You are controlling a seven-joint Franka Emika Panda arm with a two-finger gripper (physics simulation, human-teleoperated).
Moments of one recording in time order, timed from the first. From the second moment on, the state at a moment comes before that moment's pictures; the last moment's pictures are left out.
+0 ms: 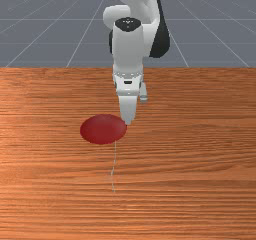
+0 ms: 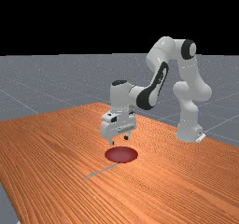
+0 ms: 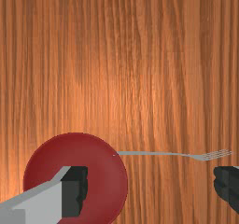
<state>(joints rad) 0.00 0.39 0.00 -1.96 0.00 2.36 -0.79</state>
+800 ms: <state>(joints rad) -0.03 0.27 -0.14 -2.12 0.47 2.17 0.34</state>
